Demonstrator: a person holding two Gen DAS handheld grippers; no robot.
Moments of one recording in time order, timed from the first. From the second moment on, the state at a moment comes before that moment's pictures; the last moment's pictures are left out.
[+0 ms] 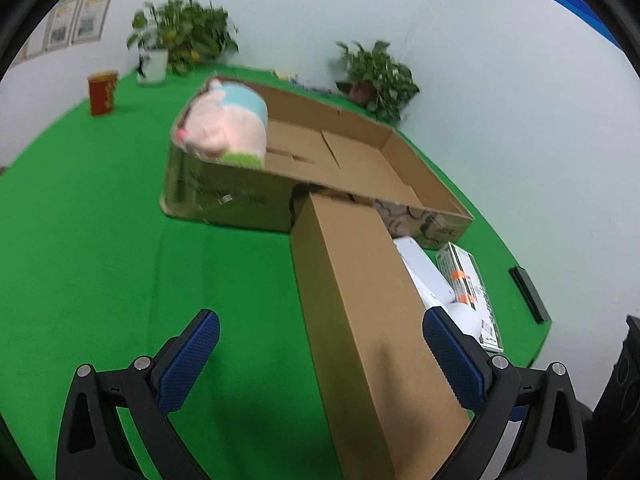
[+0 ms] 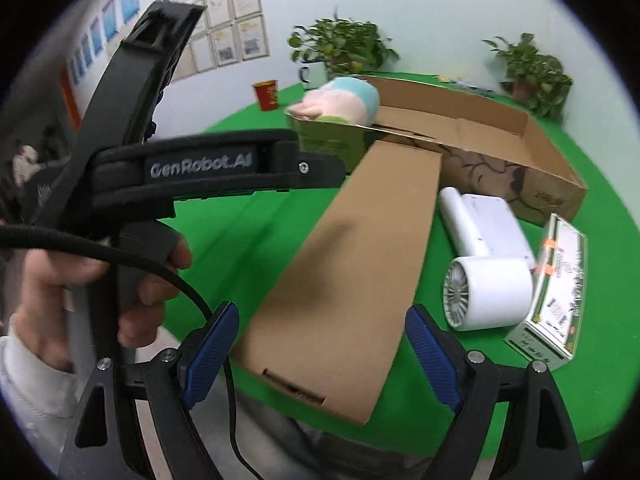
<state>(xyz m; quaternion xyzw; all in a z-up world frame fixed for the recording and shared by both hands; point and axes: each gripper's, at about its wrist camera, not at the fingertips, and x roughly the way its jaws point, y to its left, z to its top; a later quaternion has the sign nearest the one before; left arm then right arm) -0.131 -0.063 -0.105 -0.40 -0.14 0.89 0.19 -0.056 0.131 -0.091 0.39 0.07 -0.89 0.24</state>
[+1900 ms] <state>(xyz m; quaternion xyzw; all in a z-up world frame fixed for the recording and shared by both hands) -0.107 -0.028 -0.100 -0.47 -0.14 0.84 0.22 -0.062 0.186 -0.105 0.41 -0.12 -0.83 0.36</state>
